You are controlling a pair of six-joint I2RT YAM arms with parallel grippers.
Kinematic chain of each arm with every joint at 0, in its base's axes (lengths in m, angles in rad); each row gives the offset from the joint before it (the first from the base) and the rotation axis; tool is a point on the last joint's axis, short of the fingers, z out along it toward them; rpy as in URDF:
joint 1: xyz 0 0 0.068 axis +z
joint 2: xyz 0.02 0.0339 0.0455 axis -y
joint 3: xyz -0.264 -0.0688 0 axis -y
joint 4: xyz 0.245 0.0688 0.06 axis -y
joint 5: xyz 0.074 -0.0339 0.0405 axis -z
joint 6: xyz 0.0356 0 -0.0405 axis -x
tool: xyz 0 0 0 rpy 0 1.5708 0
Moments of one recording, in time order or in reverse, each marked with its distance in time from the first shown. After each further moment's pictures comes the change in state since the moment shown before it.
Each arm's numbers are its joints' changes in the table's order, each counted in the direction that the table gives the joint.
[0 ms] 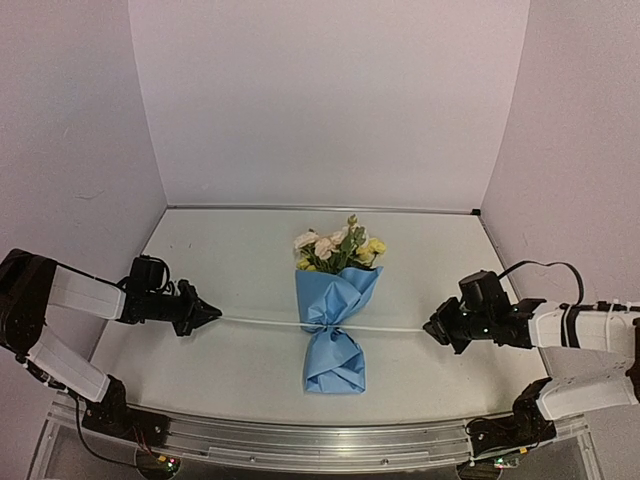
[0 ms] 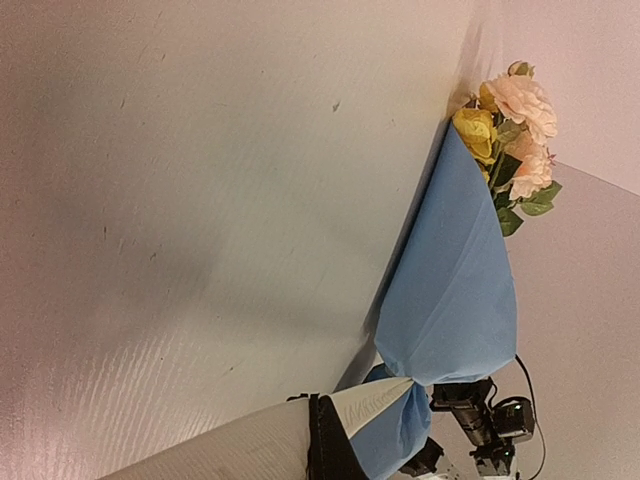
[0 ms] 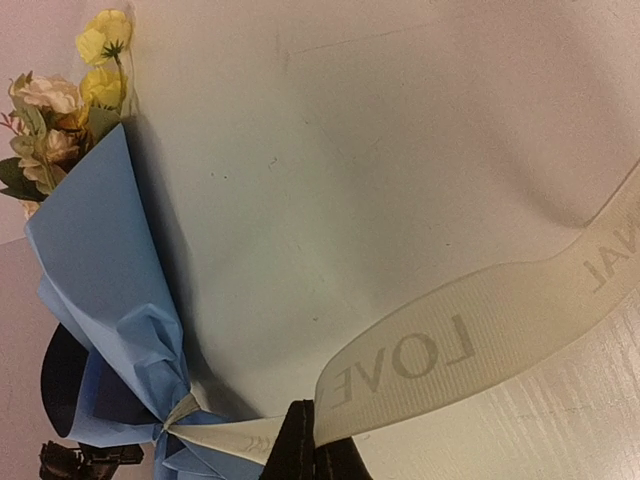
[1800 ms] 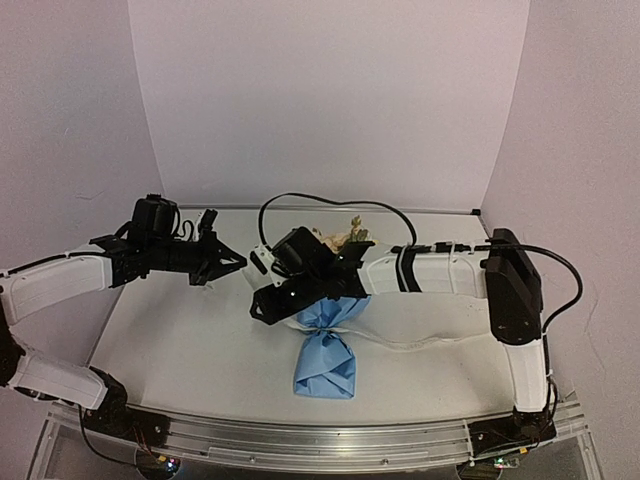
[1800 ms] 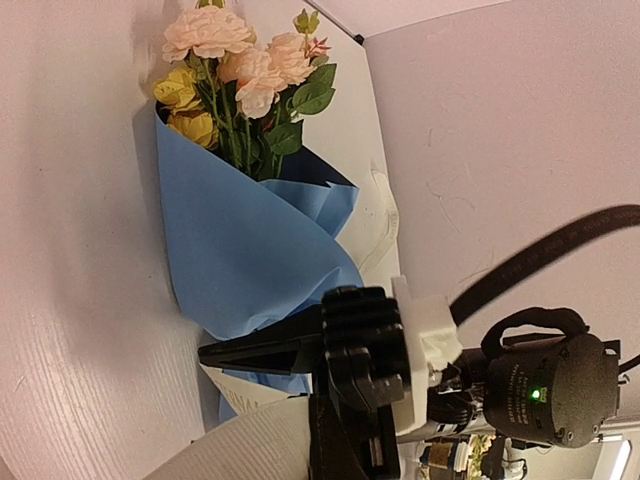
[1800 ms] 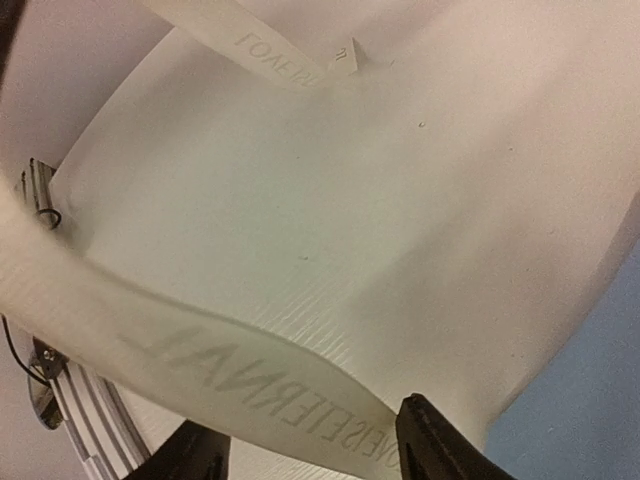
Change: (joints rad) left arm -0.262 0.201 0.395 -0.325 -0.027 -0.252; right arm 0.521 -0.979 1.266 -0.234 -0.089 0.989
